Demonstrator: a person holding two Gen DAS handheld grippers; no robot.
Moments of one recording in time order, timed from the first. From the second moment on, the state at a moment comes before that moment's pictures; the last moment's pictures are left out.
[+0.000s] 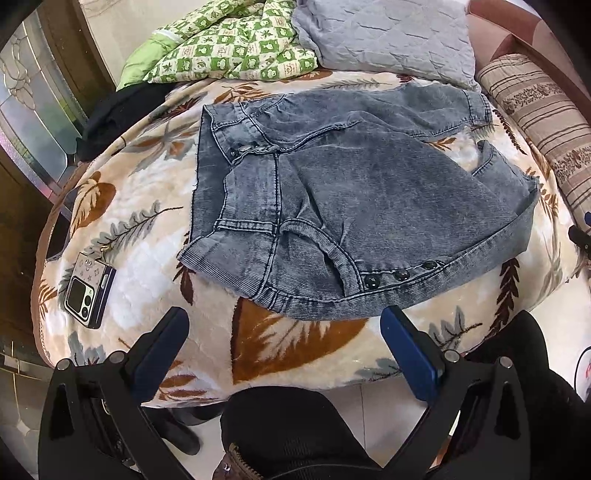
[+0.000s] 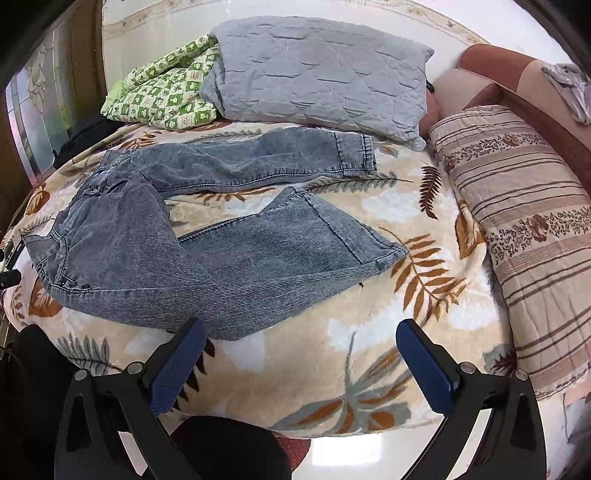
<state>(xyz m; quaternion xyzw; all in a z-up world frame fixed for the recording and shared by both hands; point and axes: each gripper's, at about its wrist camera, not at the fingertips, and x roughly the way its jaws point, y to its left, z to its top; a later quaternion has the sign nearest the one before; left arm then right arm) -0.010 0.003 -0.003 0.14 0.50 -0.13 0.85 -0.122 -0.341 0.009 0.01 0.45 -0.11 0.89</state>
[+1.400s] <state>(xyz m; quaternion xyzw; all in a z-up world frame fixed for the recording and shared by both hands) -0.003 -0.050 -0.011 0.17 0.52 -0.17 0.82 -0.126 -0.355 0.004 0.03 0.46 -0.10 0.88</state>
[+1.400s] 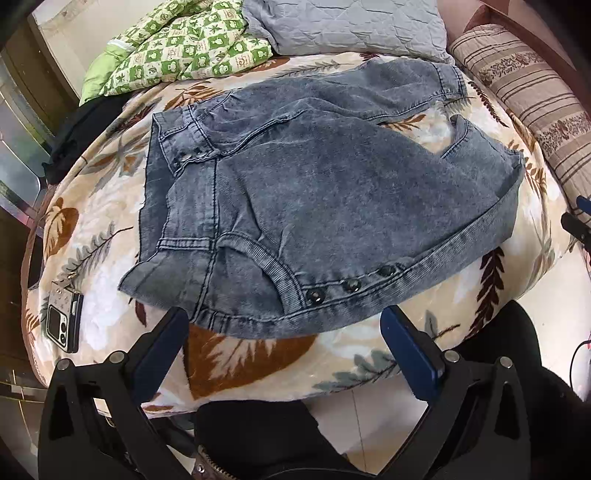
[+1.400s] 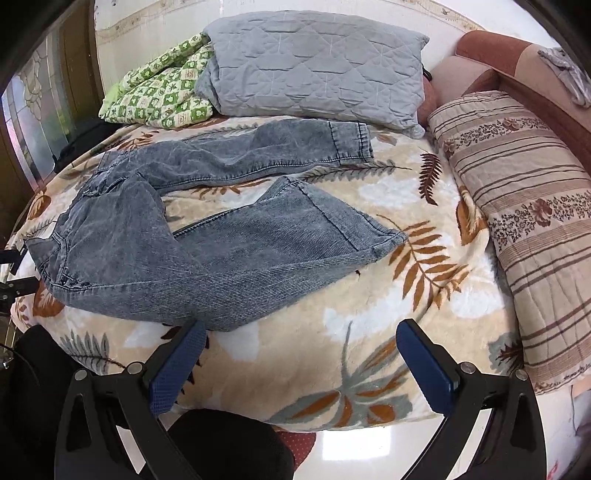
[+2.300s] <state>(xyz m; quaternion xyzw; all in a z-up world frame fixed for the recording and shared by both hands) 0.108 0.058 -0.037 -0.05 0.62 -0.03 0.78 -0.039 -0.508 -0.057 0.26 0.47 -0.14 0.83</state>
